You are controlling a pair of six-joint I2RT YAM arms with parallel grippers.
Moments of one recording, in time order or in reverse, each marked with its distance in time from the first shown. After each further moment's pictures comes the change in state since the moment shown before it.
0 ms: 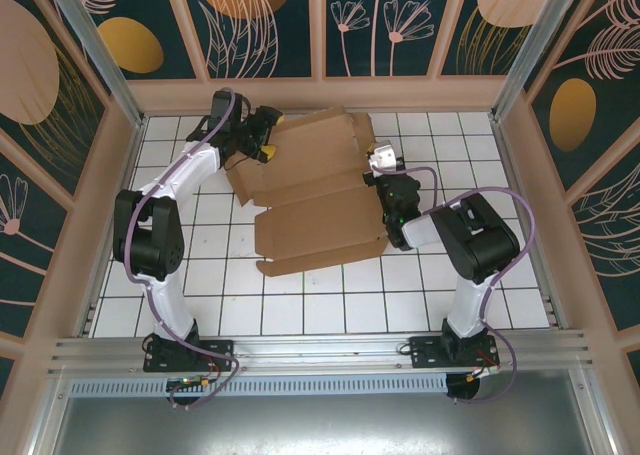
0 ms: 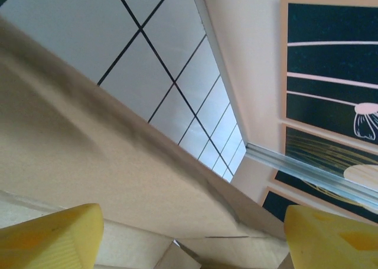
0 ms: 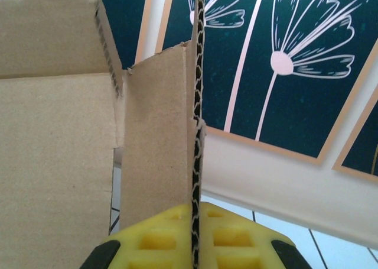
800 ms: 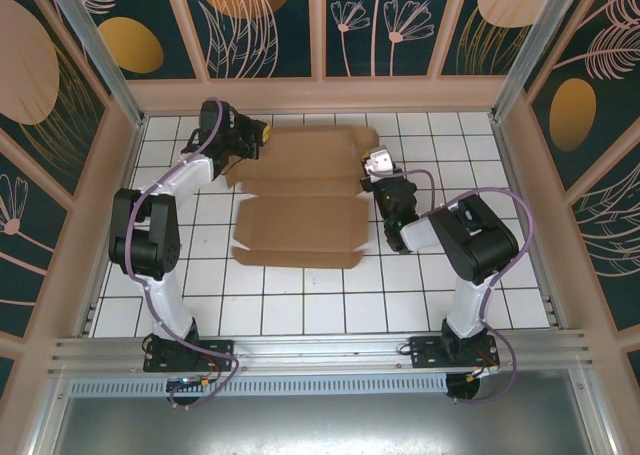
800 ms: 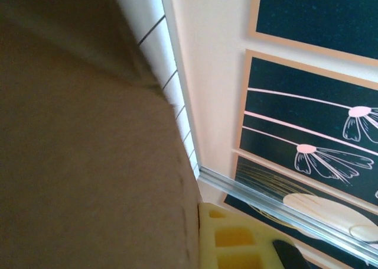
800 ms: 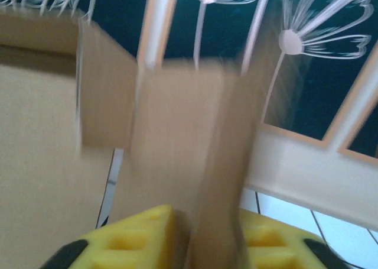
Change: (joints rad) left arm 0.053 -0.011 -0.183 0.347 0.005 -0.190; right arm 0.023 -0.003 -0.011 -0.084 0.005 0.007
